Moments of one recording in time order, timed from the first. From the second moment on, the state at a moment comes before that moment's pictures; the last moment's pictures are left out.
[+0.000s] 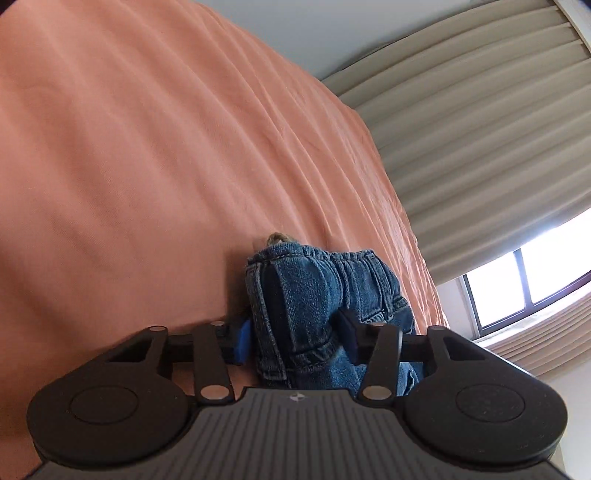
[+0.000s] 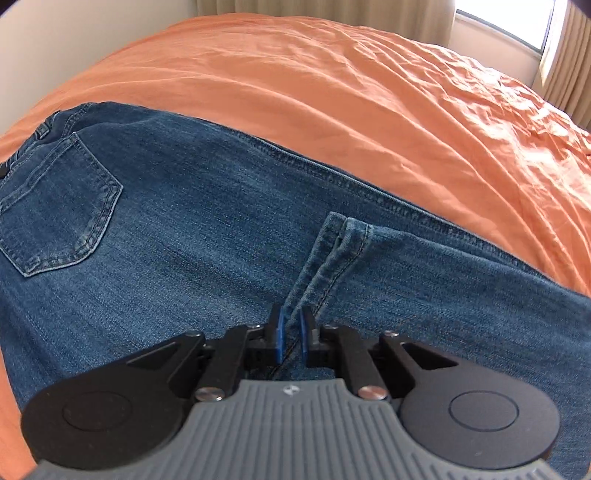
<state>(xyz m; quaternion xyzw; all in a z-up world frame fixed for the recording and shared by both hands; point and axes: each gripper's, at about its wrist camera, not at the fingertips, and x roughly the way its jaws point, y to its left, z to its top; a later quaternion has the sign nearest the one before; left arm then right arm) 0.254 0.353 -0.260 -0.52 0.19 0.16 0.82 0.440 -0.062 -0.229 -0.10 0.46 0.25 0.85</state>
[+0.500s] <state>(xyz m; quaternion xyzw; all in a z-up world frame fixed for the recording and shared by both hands) 0.256 0.238 -0.095 -0.31 0.15 0.10 0.93 0.389 -0.150 -0.163 0.01 0.42 0.25 0.87</state>
